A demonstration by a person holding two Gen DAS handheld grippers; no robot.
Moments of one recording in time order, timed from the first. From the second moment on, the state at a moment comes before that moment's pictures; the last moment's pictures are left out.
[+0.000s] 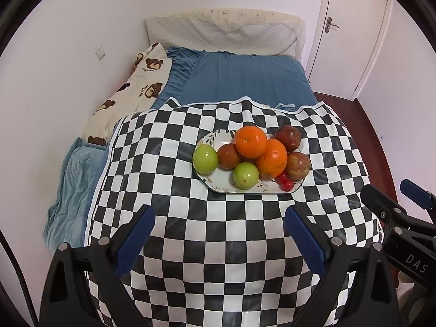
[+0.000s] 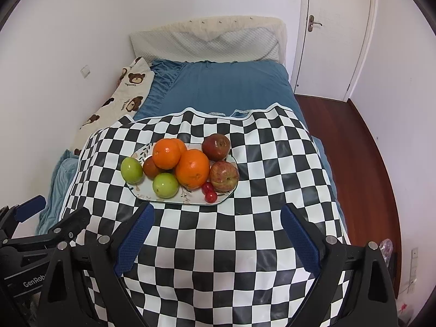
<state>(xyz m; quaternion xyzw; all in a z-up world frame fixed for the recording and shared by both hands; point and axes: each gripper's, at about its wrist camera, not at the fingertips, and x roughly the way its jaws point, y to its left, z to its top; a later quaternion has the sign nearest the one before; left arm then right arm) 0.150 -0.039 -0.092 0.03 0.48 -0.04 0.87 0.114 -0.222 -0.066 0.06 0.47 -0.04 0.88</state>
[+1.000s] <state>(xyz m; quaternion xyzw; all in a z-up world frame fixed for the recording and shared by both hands) 0.151 -0.034 -0.078 0.04 0.45 -0.03 0.89 0.111 -0.222 -0.059 0.06 0.45 -0.04 0.89</state>
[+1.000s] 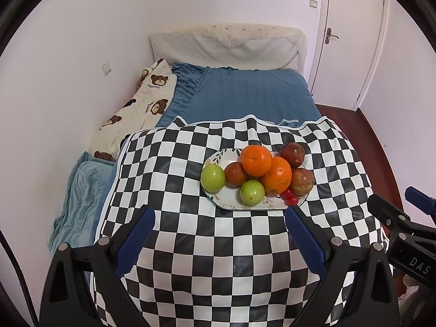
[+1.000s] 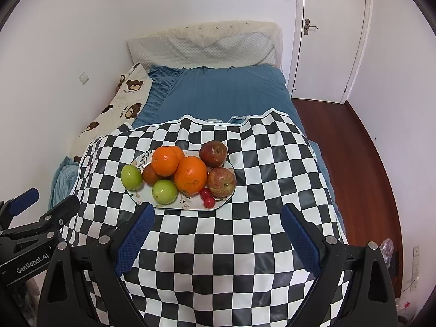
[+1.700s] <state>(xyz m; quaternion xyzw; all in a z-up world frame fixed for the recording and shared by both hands) 0.149 -0.036 -0.077 0.05 0.45 -0.03 0.89 0.107 -0.221 -0.058 0.06 0.45 -0.05 0.89</state>
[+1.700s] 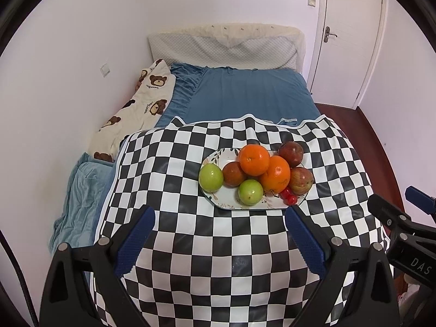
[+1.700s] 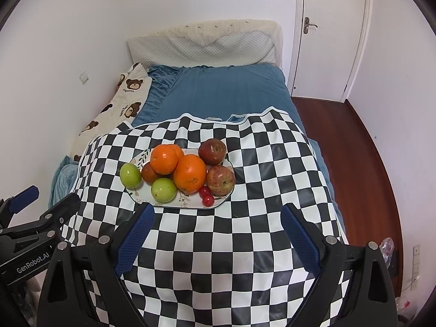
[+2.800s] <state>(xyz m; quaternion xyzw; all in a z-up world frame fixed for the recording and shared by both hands) 0.150 -0.034 -0.076 0.05 0.45 -0.03 0.89 0.100 -0.225 -0.053 0.07 0.45 -0.05 0.89</state>
